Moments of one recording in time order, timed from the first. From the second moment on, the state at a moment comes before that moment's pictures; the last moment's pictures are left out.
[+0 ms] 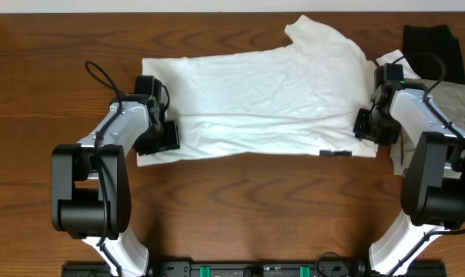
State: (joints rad) left arm -0.05 1.88 1.14 -0.83 0.04 -0.22; right arm -0.11 1.96 1.27 -0.88 0.11 0.27
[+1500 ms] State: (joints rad) left arm -0.01 1.31 1.12 -1.00 -0.11 -0.25; right arm -0.11 1.61 1.24 -1.04 0.09 0.26
